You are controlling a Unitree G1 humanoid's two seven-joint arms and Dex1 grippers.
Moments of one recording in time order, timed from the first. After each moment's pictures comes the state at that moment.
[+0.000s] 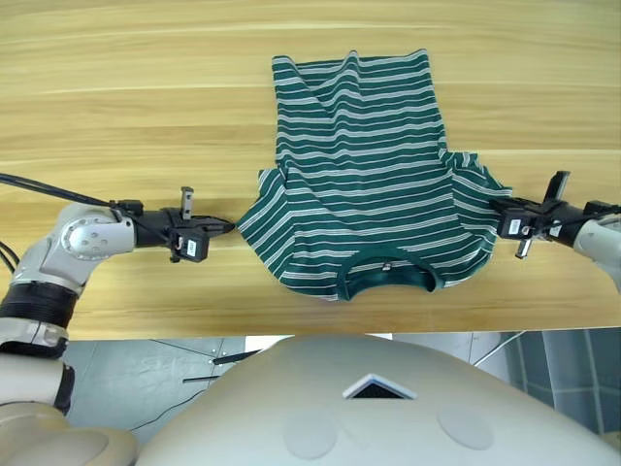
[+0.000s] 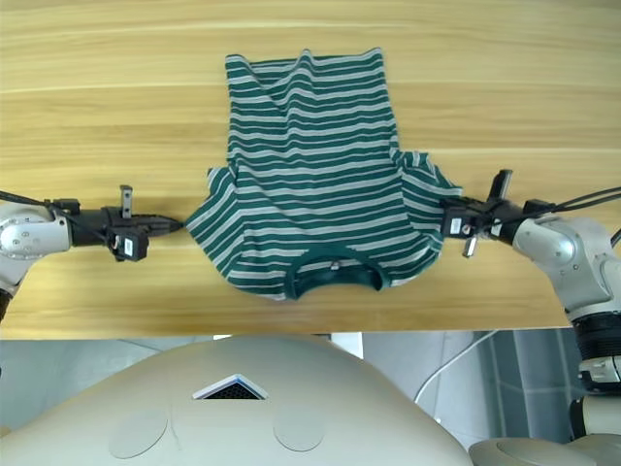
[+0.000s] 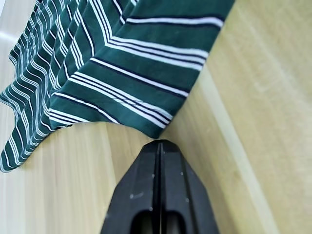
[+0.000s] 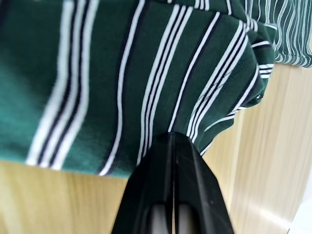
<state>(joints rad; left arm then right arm) 0.00 0.97 -0.31 0.33 0.15 -0.87 -0.94 0.13 -1.04 0.12 0.24 -0.40 -0.47 0.61</state>
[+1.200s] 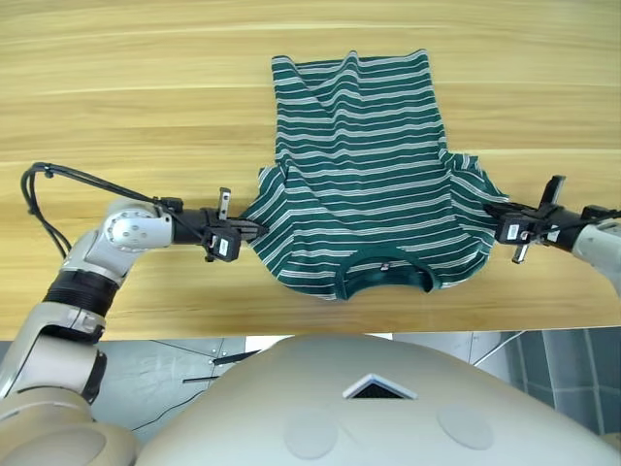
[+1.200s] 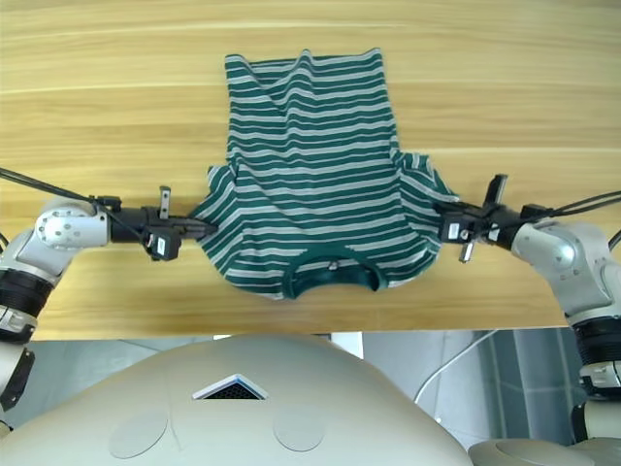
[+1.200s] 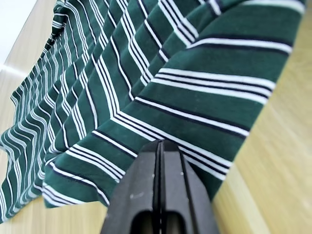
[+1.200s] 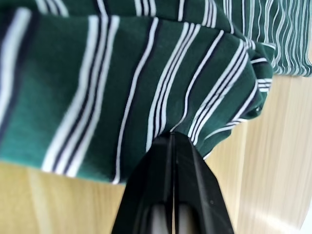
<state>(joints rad) -0.11 0.83 -0.41 0.39 0.17 -0.89 -0.93 0.18 -1.04 0.10 0.24 -0.34 -0.50 0.60</state>
